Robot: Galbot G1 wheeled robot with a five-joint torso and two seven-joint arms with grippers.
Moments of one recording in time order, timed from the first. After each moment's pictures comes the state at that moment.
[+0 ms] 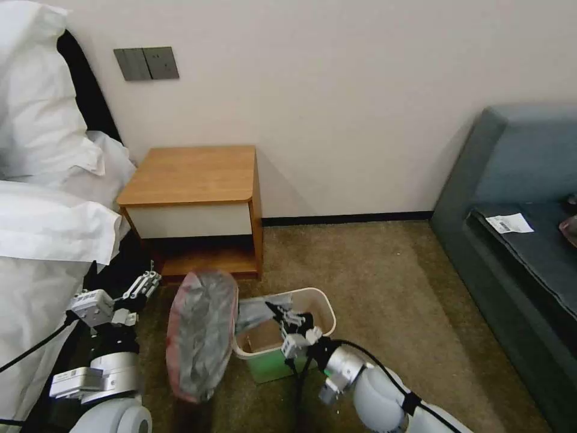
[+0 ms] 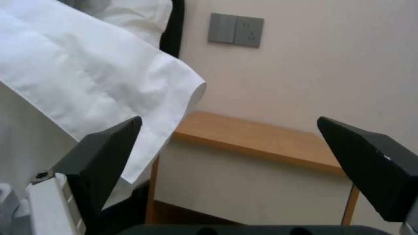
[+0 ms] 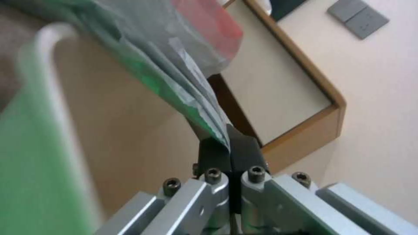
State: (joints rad) left arm 1.68 -1.55 -0.76 -2.23 -0.31 -0.21 -0.06; right arm -1.21 1.03 -0.18 1.76 -0.68 0.23 0.09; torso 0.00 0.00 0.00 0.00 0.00
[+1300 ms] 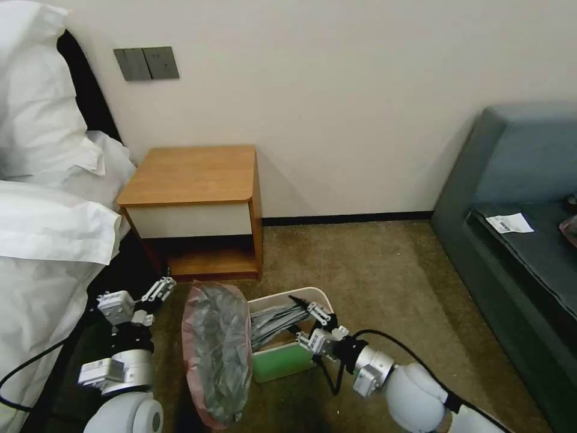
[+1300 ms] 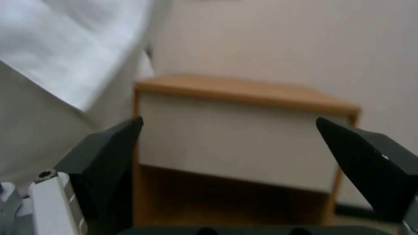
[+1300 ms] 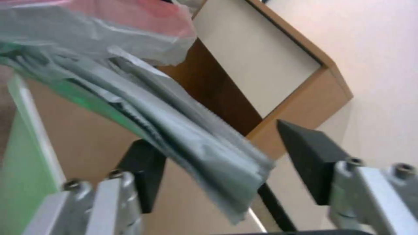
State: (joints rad) left arm 1.64 -1.42 -0.69 -2.08 -0.29 -0.21 -0.08; right arm -1.23 0.88 -0.08 1.92 -0.29 0.16 -0.10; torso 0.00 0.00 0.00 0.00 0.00
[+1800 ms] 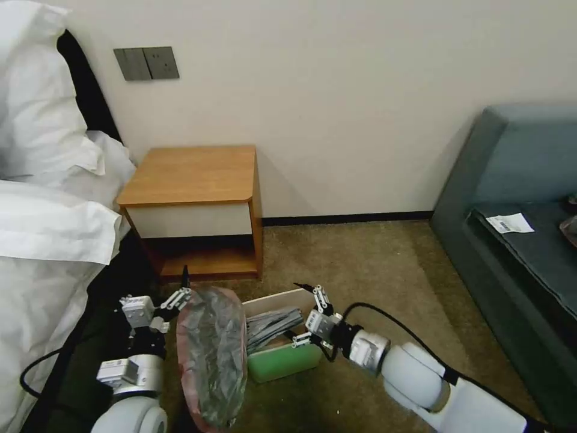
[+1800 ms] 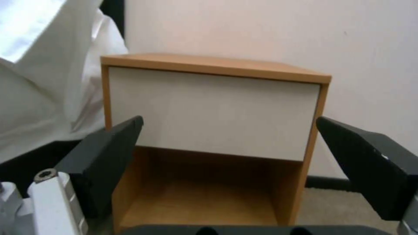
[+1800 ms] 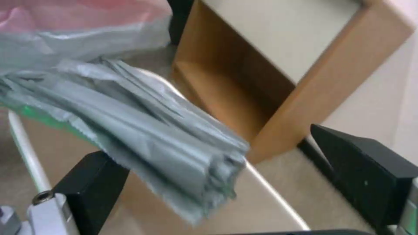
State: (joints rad) left arm 1.67 -1.40 -0.62 -2.07 -0.27 -0.21 -0.08; right arm -1.02 0.83 -0.22 1.96 0.06 -0.16 -0.18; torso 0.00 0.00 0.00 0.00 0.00
